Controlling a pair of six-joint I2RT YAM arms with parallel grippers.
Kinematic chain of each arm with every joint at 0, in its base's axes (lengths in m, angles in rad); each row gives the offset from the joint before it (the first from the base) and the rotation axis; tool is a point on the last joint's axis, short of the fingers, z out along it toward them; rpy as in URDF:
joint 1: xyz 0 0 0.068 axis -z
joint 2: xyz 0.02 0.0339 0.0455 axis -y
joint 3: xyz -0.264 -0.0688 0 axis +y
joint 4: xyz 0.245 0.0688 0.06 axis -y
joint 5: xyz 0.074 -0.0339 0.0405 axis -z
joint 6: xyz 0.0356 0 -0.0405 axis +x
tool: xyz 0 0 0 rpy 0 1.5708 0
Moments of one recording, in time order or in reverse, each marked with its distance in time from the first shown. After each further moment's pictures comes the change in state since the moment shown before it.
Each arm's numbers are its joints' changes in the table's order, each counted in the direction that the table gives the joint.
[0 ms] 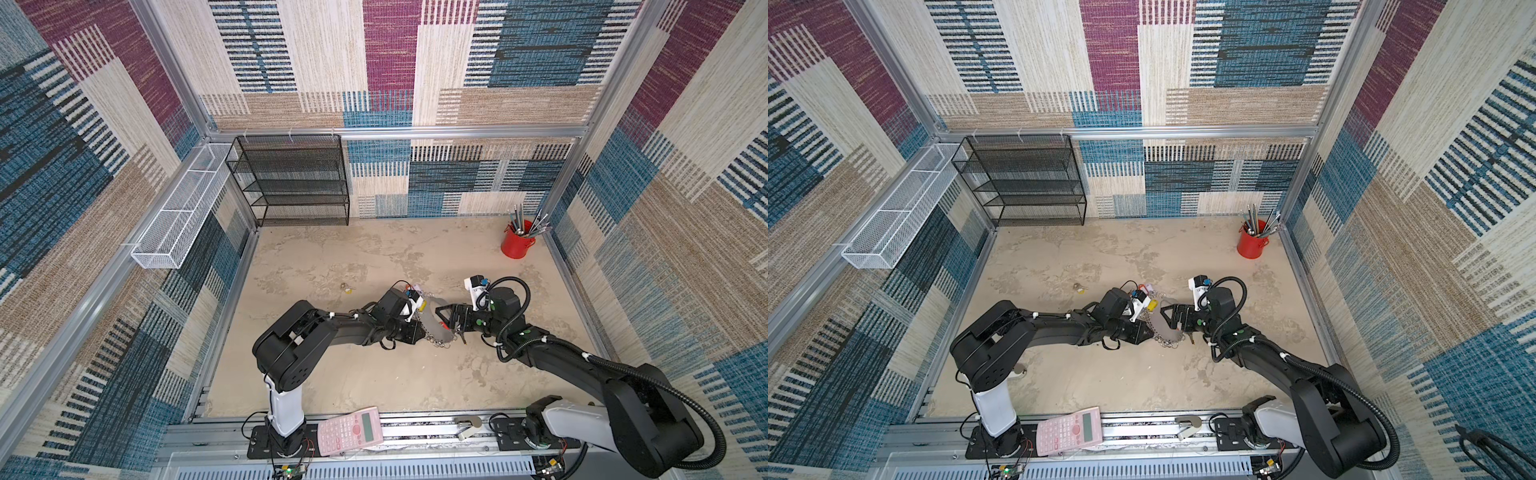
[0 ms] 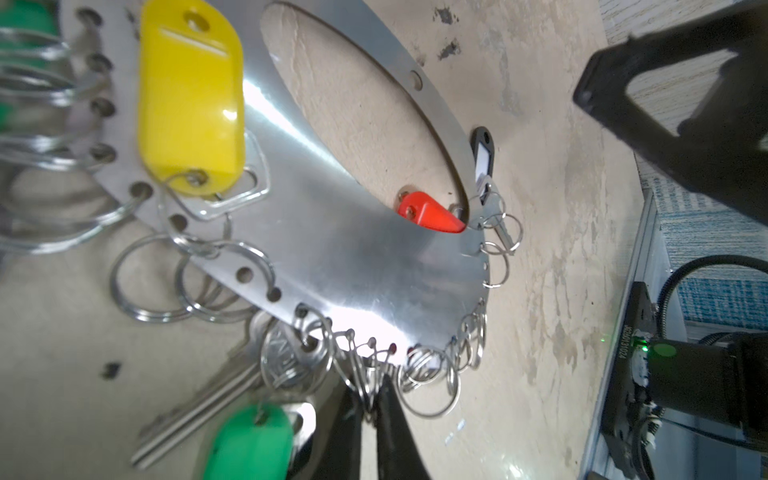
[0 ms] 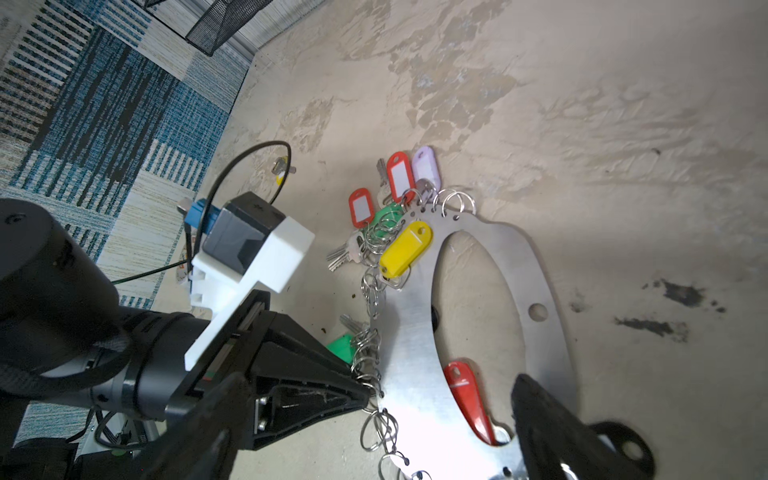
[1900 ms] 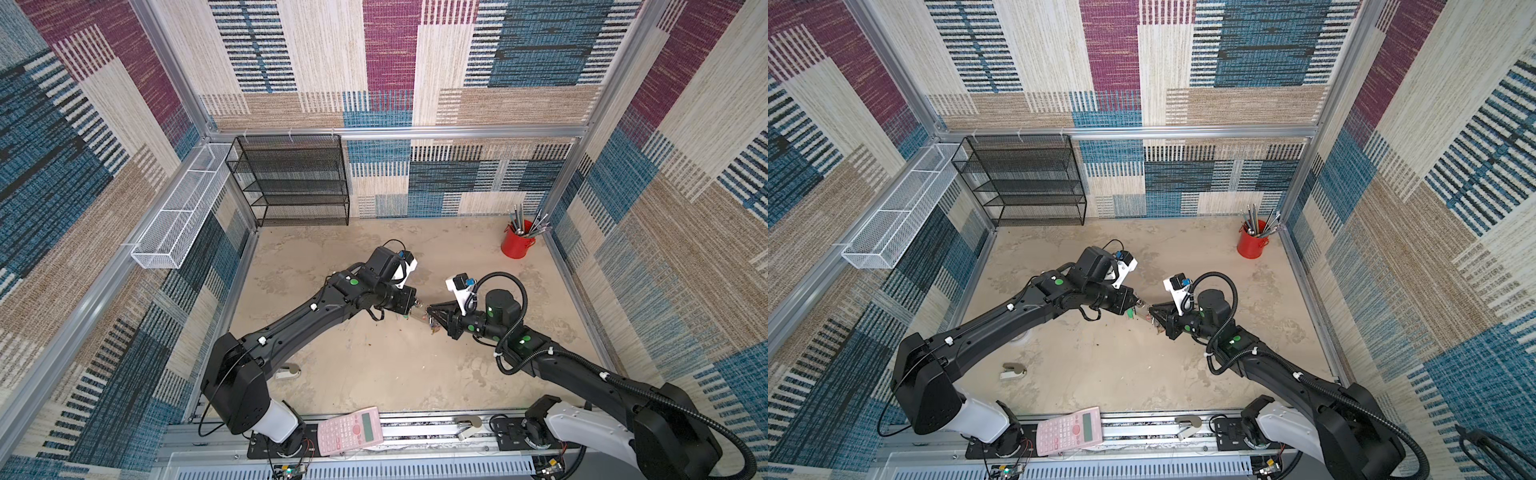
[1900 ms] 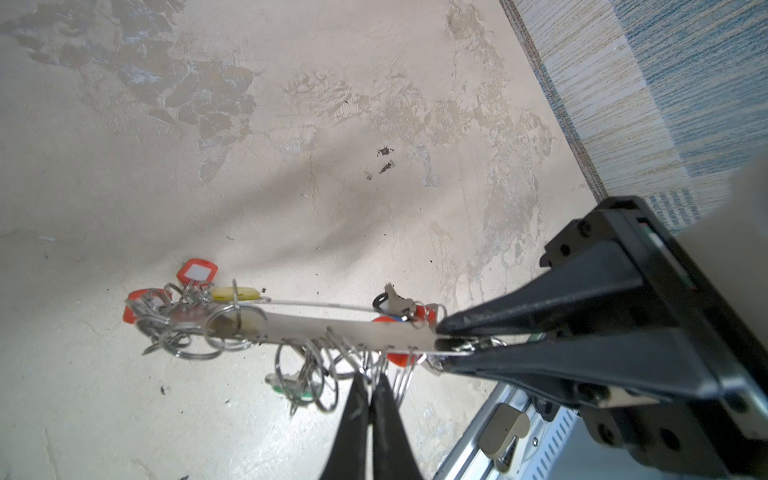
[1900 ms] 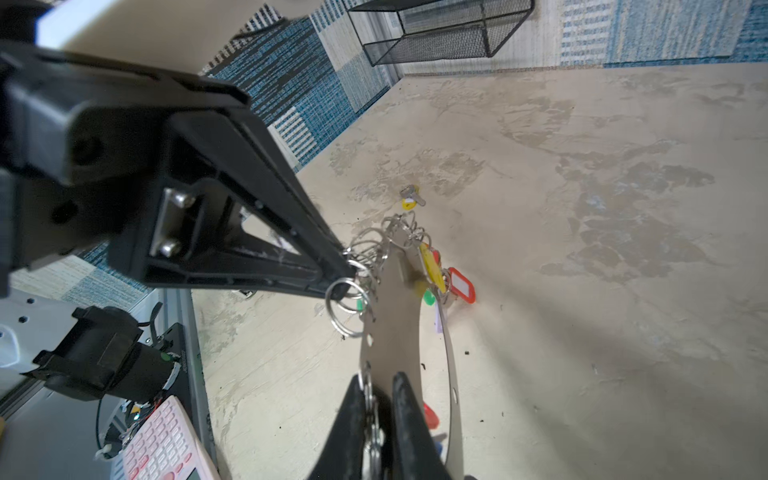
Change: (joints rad) left arm -0.026 0.311 -0.406 -0.725 -0.153 0.131; right arm -0.188 0.124 -0.039 0.067 -0.035 -0.225
